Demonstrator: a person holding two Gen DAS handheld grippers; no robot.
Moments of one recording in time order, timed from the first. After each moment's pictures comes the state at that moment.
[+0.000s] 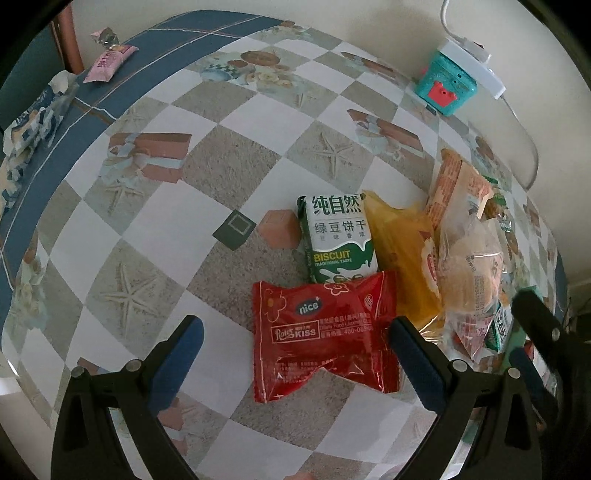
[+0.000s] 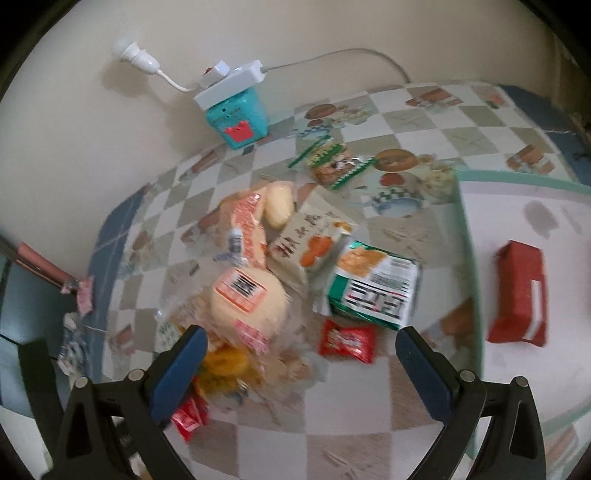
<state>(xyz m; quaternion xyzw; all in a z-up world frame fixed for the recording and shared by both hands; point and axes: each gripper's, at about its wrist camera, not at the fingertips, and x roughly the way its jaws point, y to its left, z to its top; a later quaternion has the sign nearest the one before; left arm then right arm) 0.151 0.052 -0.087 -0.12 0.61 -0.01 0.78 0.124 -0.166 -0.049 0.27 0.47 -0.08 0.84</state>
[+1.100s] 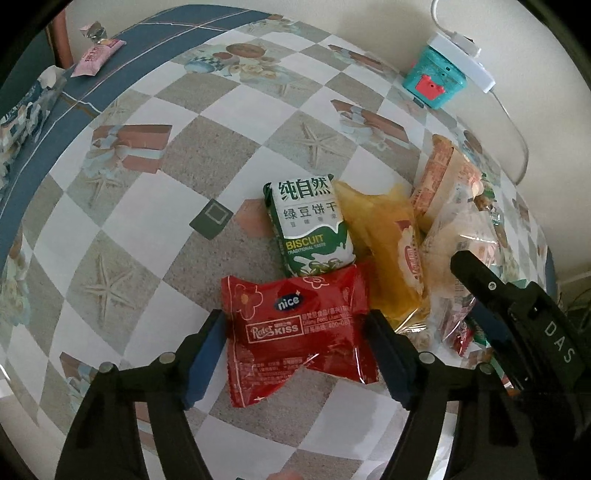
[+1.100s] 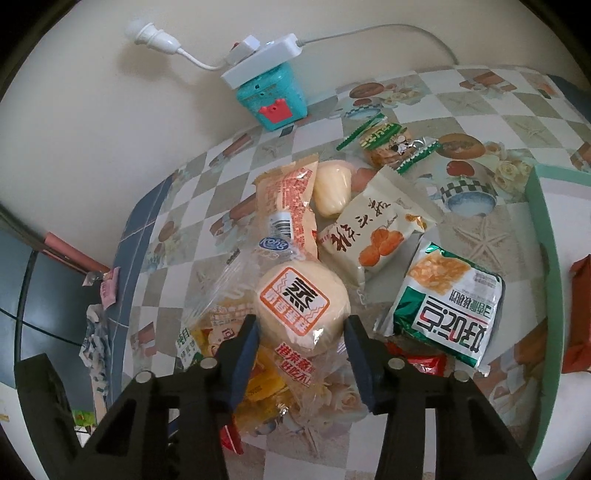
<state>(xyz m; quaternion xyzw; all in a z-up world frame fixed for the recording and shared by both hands) 0.149 0.043 -0.090 -0.13 0.61 -0.04 0.78 0.152 -0.154 -0.071 0.29 0.47 -0.01 0.83</state>
